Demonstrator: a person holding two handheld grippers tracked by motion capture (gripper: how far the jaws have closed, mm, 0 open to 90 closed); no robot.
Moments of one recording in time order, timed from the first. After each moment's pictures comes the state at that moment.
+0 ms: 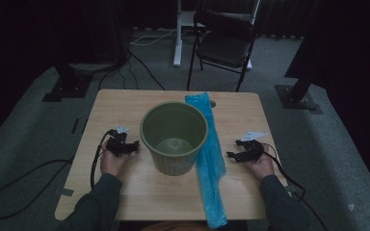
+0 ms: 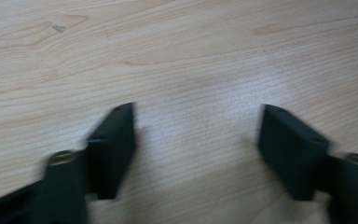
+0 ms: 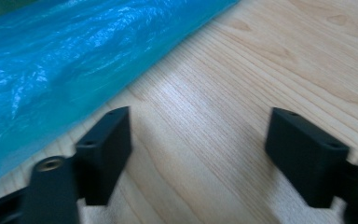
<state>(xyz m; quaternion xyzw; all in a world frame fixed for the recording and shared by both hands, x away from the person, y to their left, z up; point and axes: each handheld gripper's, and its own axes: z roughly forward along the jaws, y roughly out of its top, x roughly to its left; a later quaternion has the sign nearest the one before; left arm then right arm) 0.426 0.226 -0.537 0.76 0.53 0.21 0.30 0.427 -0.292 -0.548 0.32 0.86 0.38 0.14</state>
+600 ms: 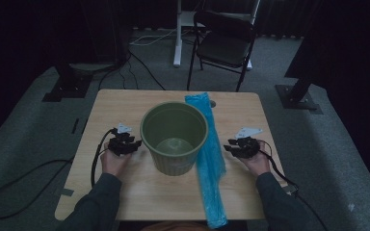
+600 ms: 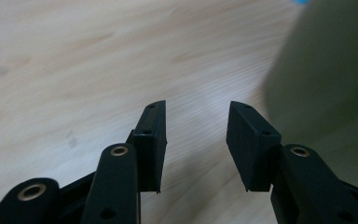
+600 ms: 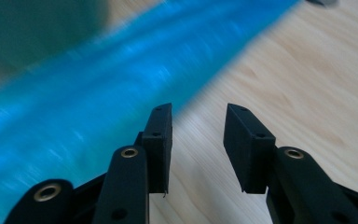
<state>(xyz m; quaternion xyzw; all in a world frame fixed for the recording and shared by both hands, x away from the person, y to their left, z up) 0.408 0.205 -0.506 0.79 0.46 0.18 0.36 0.414 -0.254 -0.503 0.32 0.86 0.37 0.17</state>
